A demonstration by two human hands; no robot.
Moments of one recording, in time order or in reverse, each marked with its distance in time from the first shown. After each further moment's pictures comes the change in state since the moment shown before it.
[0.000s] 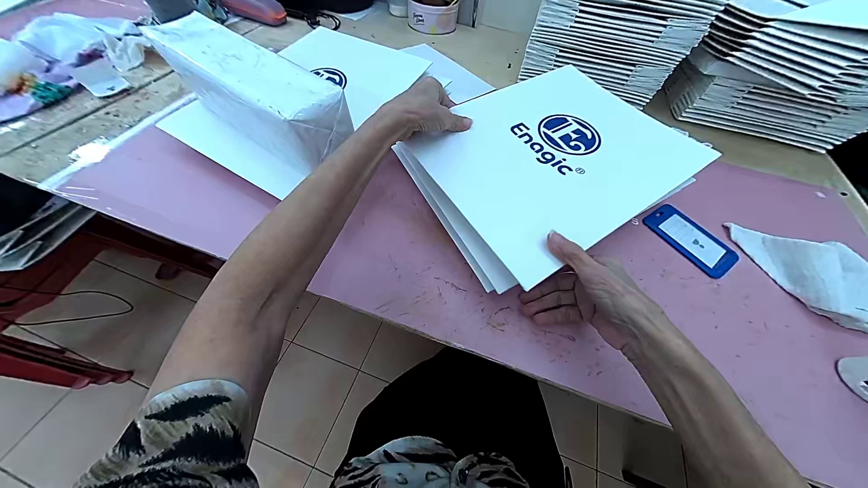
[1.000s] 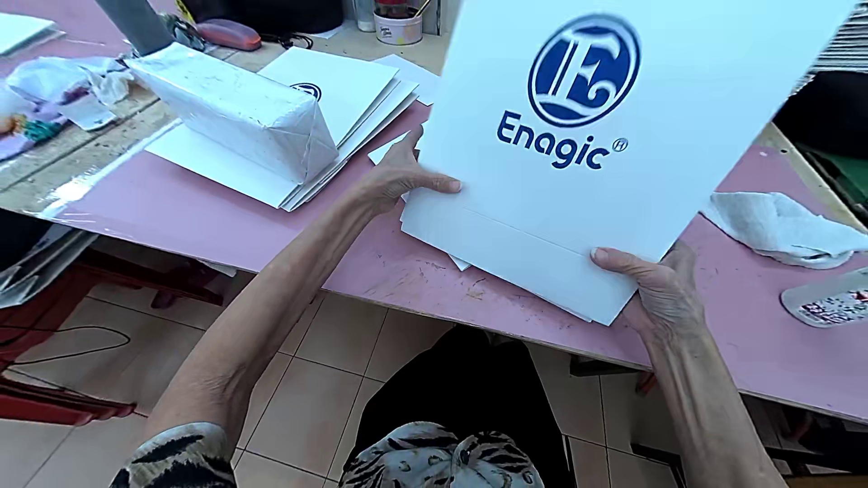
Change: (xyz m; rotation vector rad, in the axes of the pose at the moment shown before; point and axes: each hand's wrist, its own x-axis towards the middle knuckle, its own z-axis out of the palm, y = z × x) left_hand -0.092 -0.005 0.055 -0.585 -0.056 0.172; right_hand -0.035 0.050 -0.047 0.343 0.350 -0.658
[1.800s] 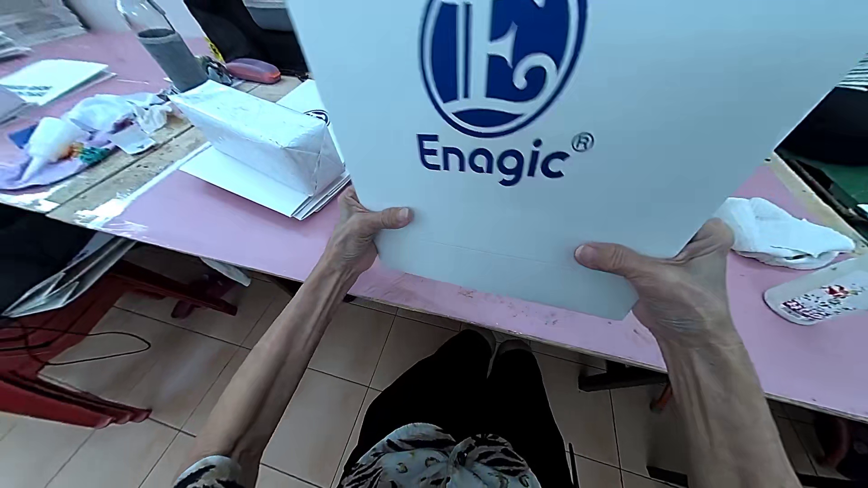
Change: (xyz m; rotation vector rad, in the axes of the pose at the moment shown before) left_hand -0.084 -0.011 0.016 -0.447 0.228 0.421; right_hand -0.014 -0.042 0.006 -0.070 -0.306 -0.452
